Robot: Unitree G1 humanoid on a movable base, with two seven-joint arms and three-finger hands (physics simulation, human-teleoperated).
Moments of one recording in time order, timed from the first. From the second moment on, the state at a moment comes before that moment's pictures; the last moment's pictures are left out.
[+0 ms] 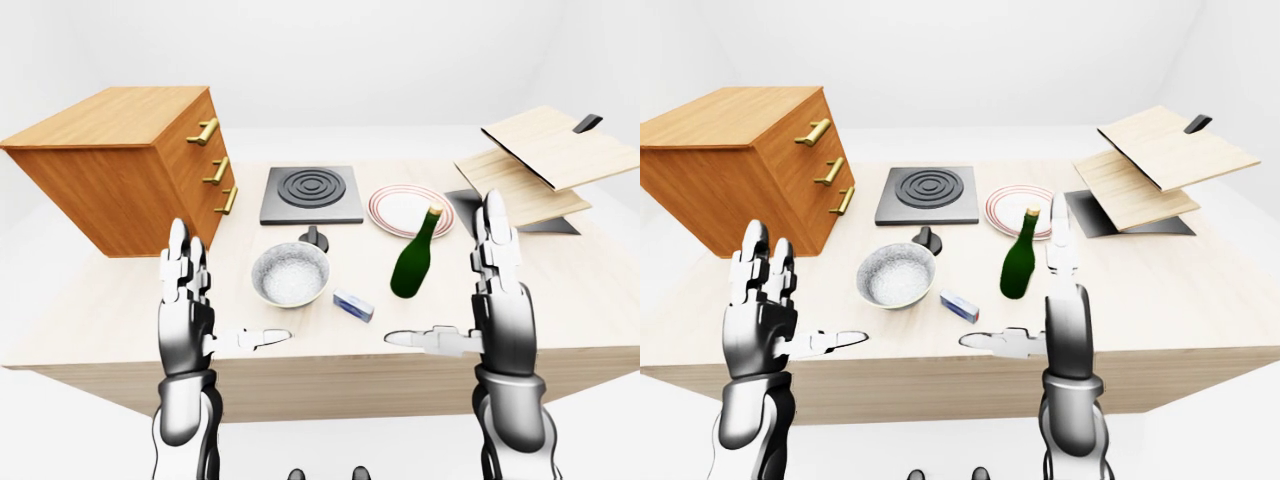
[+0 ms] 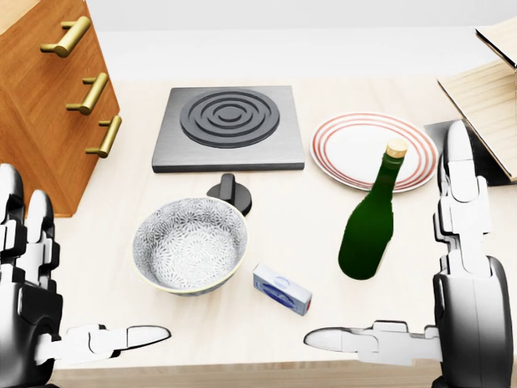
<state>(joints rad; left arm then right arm) 0.20 -0.02 0.04 -0.51 0.03 -0.09 0.04 0.23 0.00 0.03 -0.68 -0.38 -0.09 -0.04</state>
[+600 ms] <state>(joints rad) 0.21 -0.02 0.04 -0.52 0.04 -0.09 0.04 0.24 0.00 0.04 -0.69 -0.39 -0.09 -0.04</state>
